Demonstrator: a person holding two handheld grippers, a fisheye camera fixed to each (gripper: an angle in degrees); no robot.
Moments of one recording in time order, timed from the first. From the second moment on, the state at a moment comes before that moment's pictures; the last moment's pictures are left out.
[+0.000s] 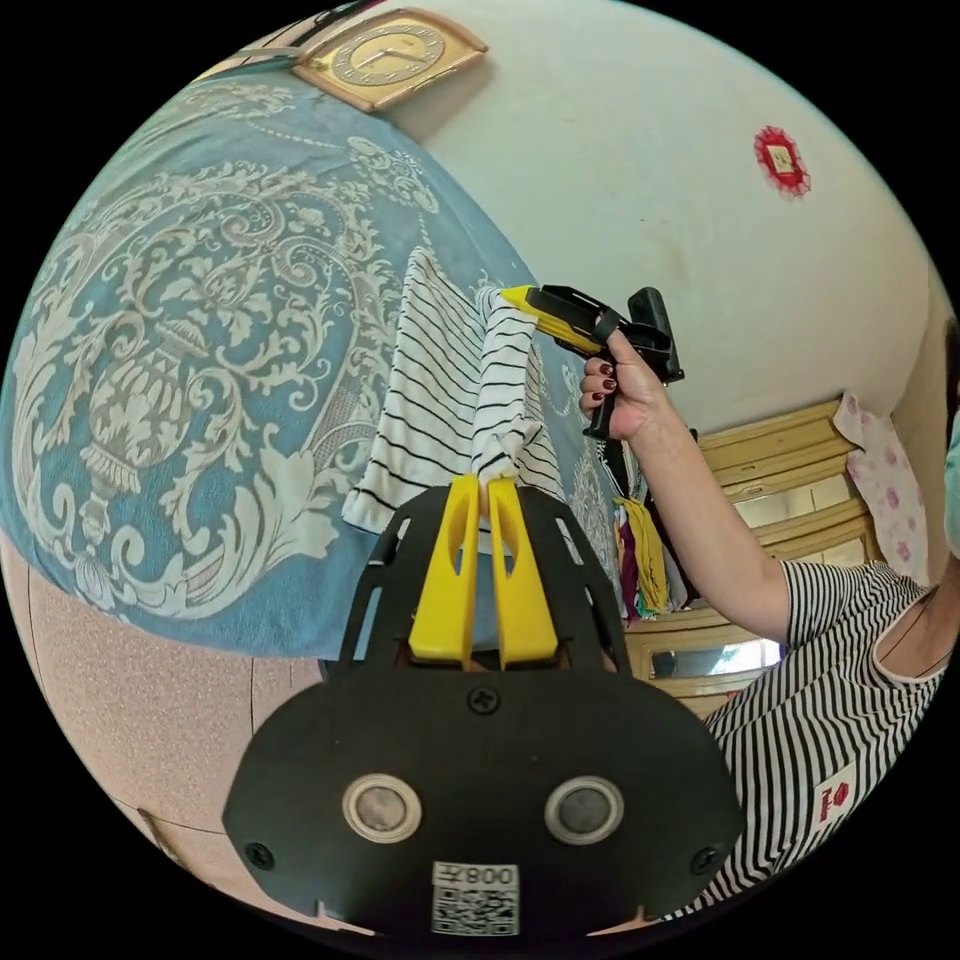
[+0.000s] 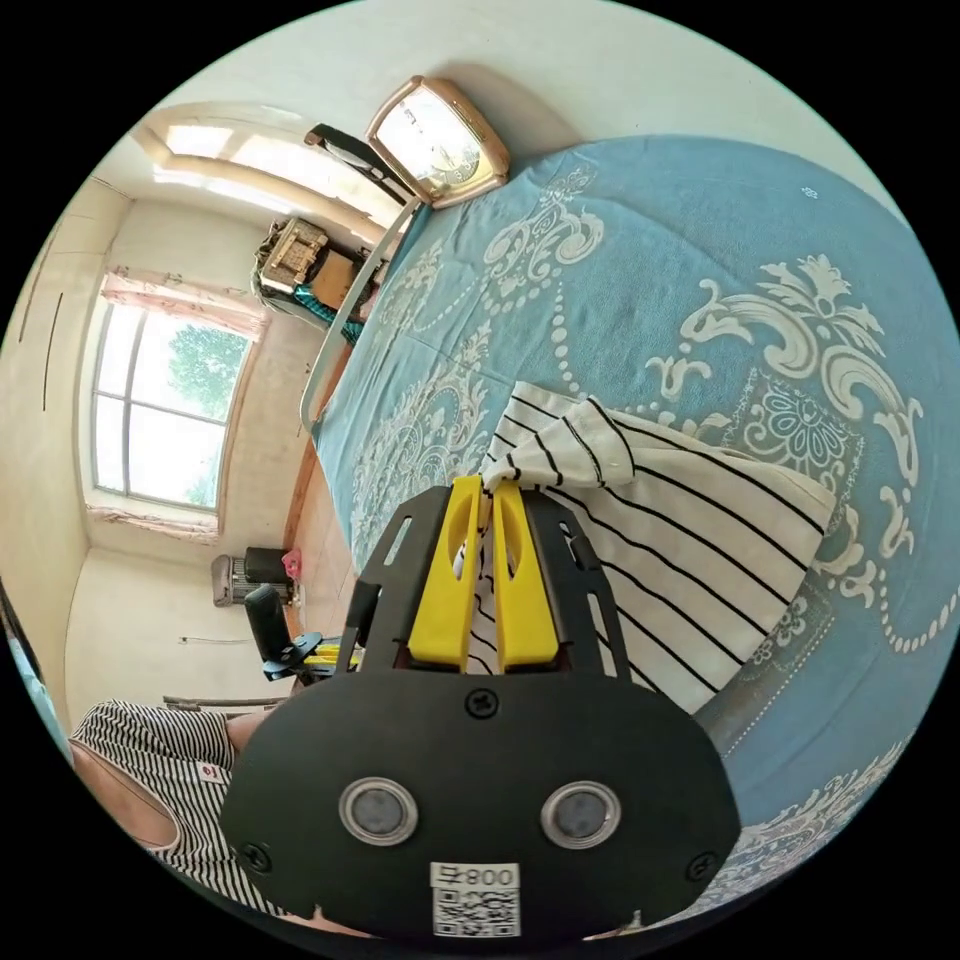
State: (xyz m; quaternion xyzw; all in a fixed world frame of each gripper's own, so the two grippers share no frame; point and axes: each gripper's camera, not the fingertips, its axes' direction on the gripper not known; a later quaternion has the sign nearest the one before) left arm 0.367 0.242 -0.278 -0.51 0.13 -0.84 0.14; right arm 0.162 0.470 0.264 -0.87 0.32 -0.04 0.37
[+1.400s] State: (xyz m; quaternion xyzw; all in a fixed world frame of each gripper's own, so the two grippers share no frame) left arm 0.395 0.140 -0.220 -0.65 0.21 -0.68 0.25; right arm 0.002 0.506 0.196 -0.89 0.29 -0.11 0.34
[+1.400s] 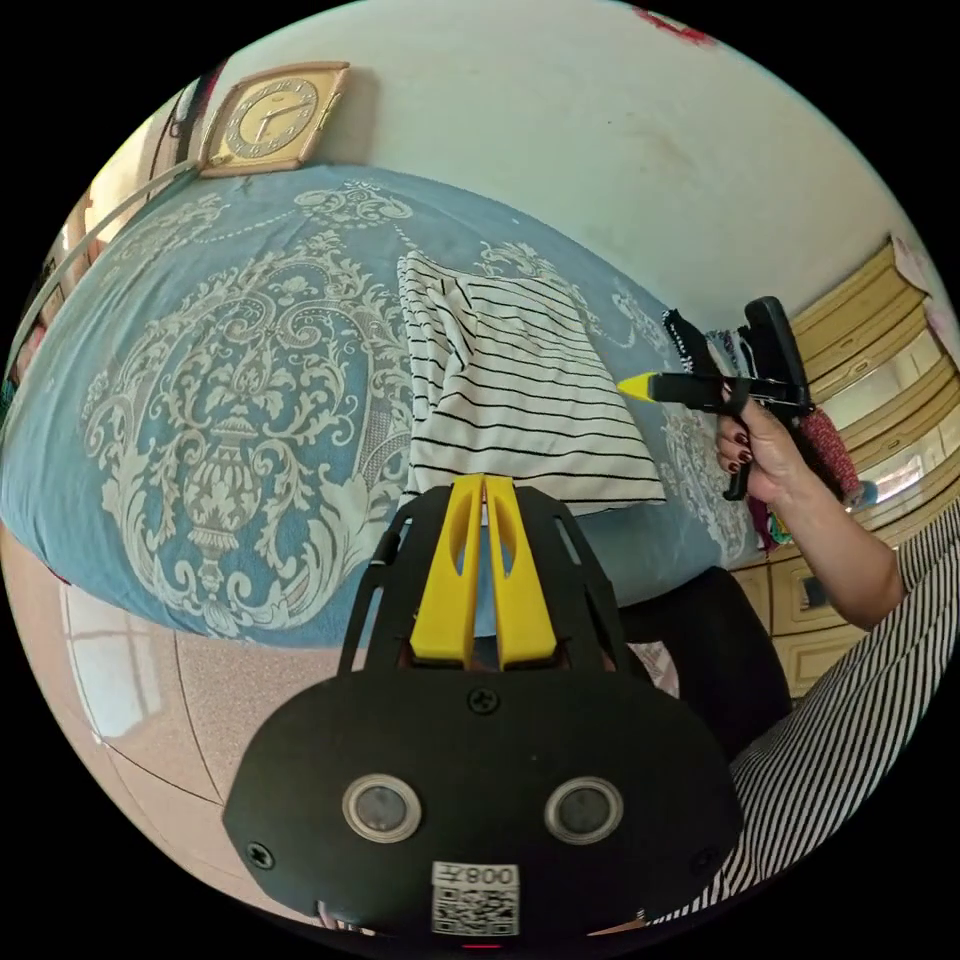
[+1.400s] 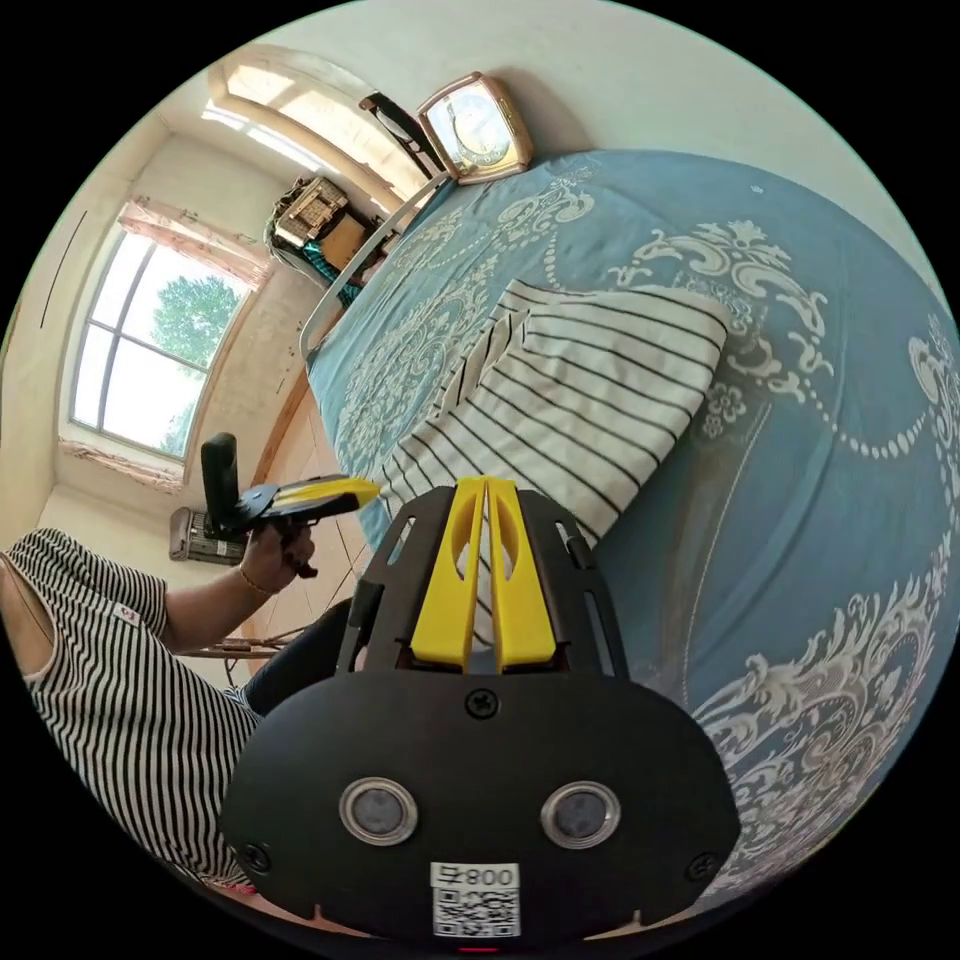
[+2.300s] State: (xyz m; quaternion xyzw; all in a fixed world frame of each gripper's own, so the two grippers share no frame) left arm 0.443 0.009 0.020 -0.66 0.43 -0.50 0.34; right arm -0.011 0.227 0.053 -0.77 0.39 0.16 0.48
